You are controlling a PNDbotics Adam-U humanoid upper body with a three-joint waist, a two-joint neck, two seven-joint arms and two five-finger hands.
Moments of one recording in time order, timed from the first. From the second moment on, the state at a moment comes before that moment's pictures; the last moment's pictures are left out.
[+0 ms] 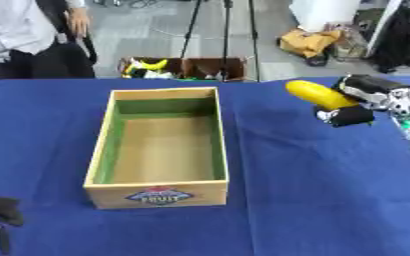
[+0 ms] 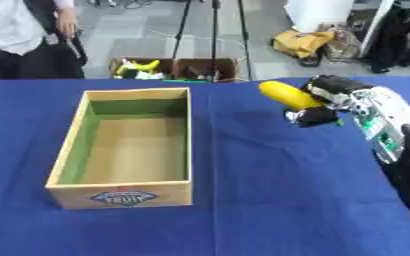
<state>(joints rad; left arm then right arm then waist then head) -0.08 0.11 0.10 -1.98 -0.20 -0.06 -0.18 -0.91 -0.71 0.15 -1.09 0.82 -0.11 0.47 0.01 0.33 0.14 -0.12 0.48</state>
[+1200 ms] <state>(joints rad) -0.08 0.12 0.10 -1.98 -0.19 -0.06 -0.18 -1.01 -0.73 0.19 -1.13 0.82 -0.12 0.47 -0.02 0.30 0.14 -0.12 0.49</state>
